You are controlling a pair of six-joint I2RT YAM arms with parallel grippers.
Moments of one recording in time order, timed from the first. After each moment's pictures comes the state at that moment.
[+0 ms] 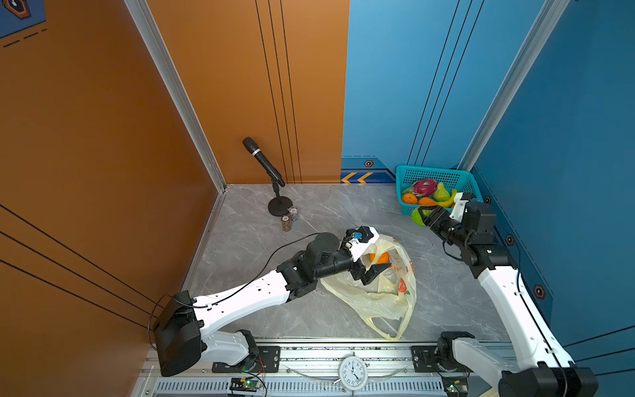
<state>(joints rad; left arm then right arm) -0.97 1.32 0.96 0.20 0.21 0.01 -0.02 1.10 1.04 -0.42 -0.24 0.69</state>
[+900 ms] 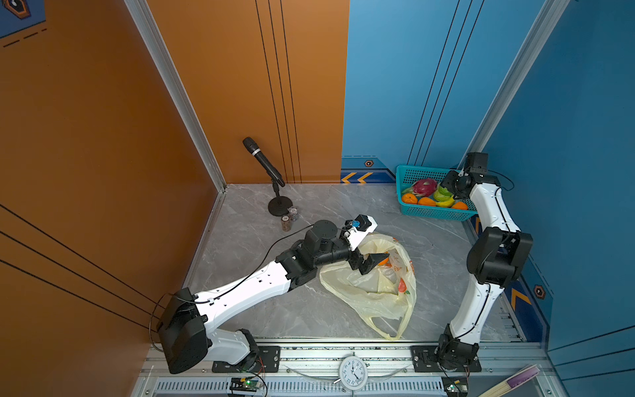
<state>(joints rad) -0.89 1.35 1.04 0.14 0.30 0.01 -0.24 2.11 2.02 -0.68 -0.03 0.40</state>
